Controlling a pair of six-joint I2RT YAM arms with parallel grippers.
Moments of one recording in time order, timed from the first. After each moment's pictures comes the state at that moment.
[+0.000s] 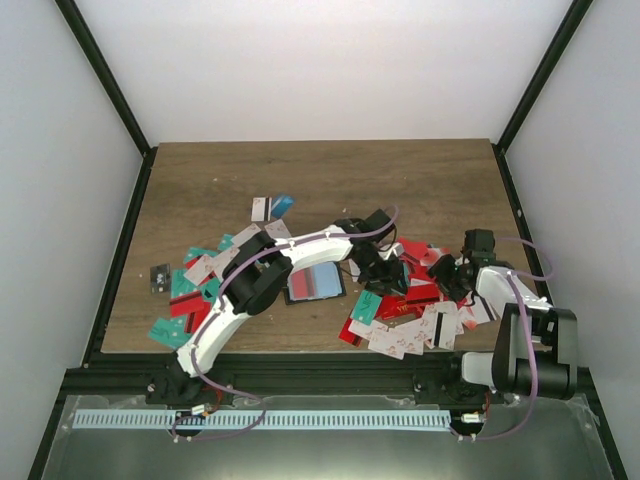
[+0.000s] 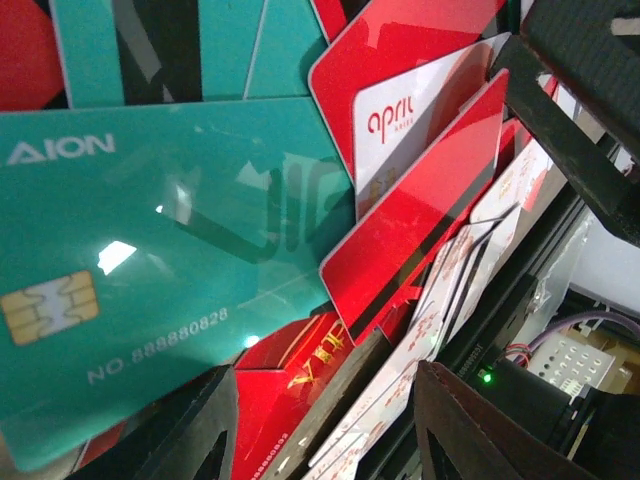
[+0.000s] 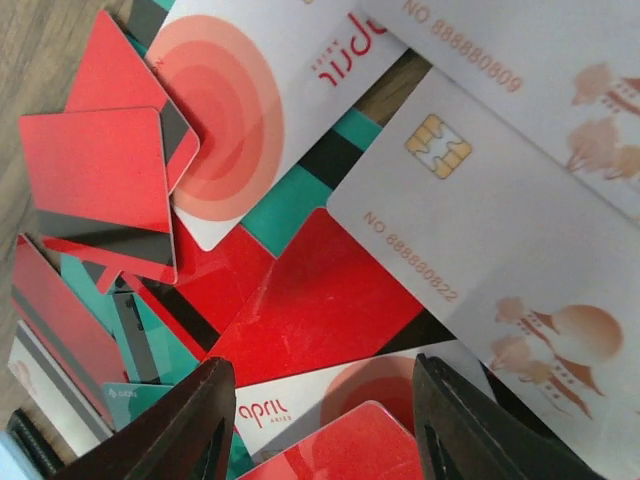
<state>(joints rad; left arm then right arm) -0.92 2.38 1.86 -0.64 0.72 -0.71 -0.13 1.30 0.57 -0.45 -0.29 0.68</state>
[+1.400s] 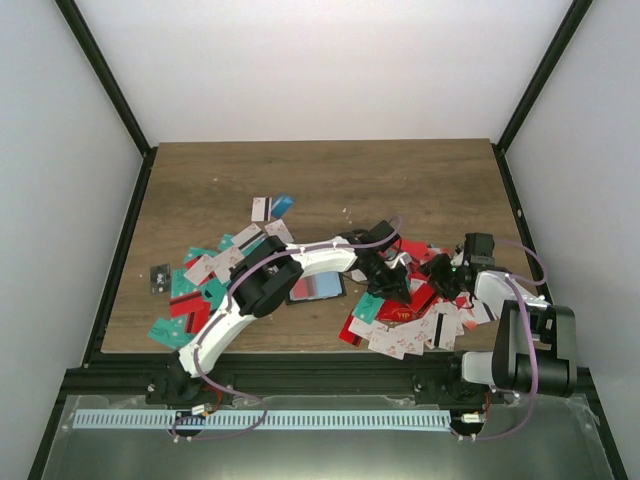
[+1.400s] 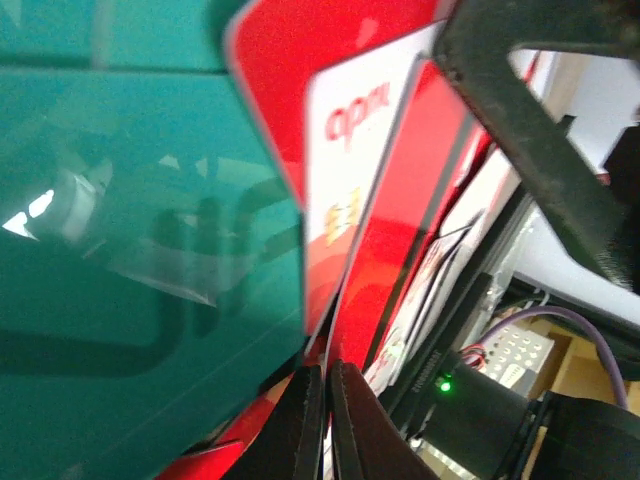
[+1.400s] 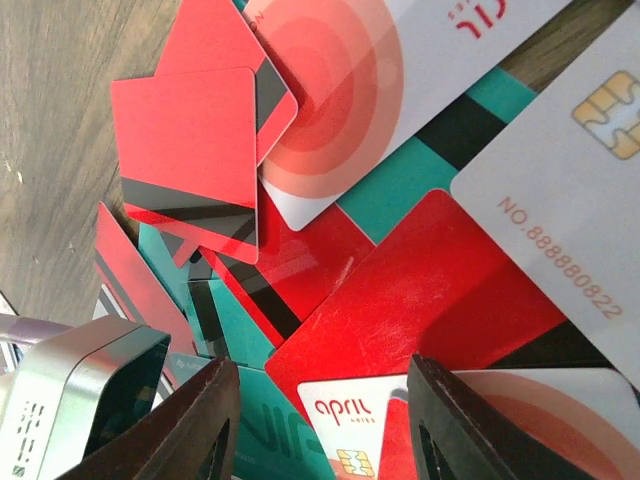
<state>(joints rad) -0.95 2.44 1.82 -0.44 0.82 -0.86 -0.13 1.32 0.51 -0.30 -0.46 0.70</state>
